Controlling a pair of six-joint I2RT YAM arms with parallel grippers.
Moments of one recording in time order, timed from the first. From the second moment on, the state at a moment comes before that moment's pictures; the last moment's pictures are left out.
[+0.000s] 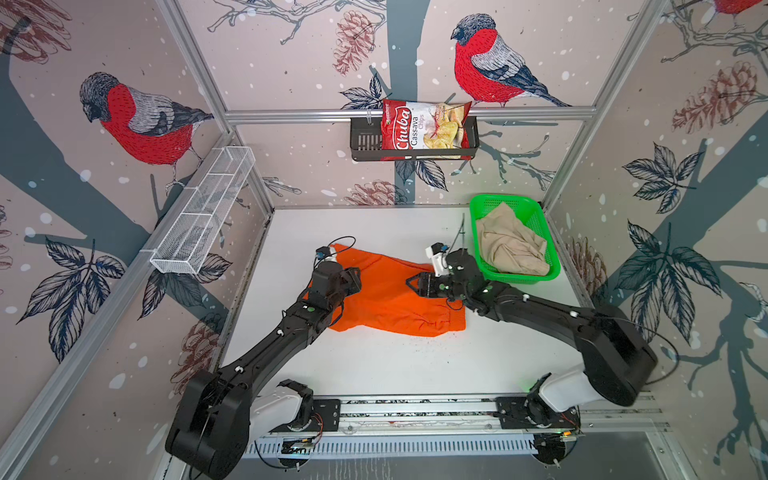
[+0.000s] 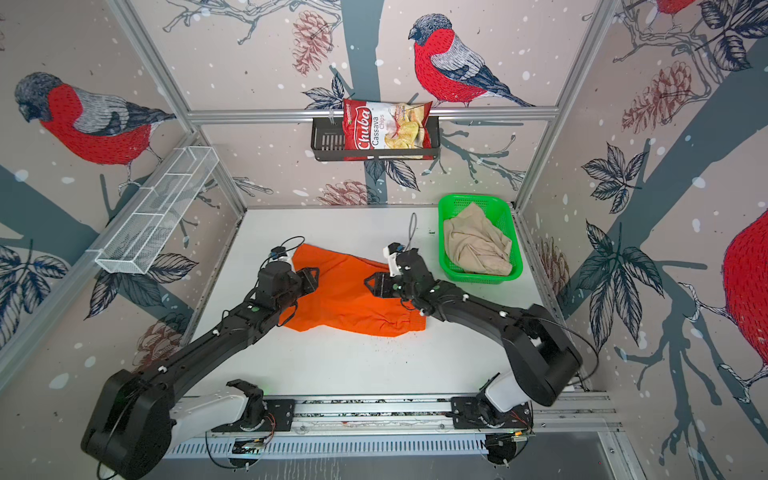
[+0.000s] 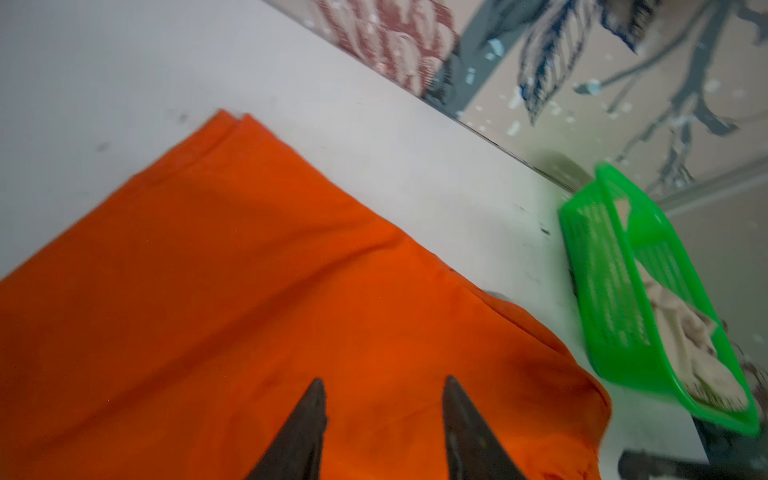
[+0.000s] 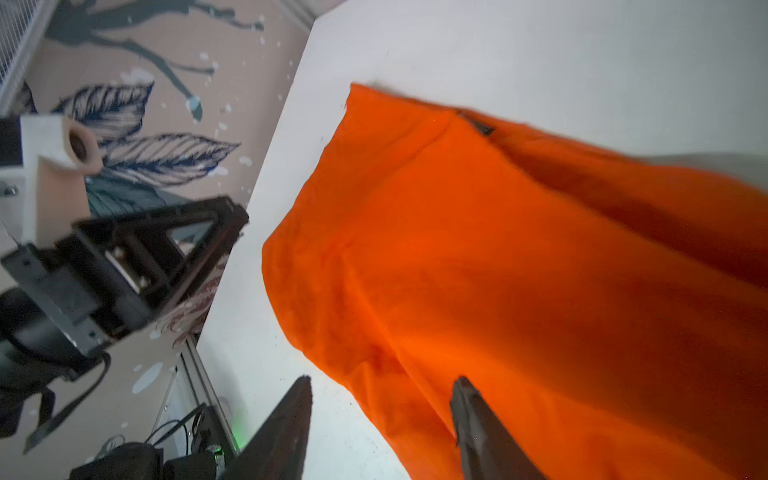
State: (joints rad) left arm -0.43 1.17 0.61 0.05 -0.04 -0.61; right arm 0.67 1.43 0.82 0.05 -0.30 0.62
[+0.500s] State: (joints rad) left arm -0.93 1.62 0.89 0.11 0.24 0.24; right arm 0.08 1.09 0.61 -0.23 -0.51 0.52
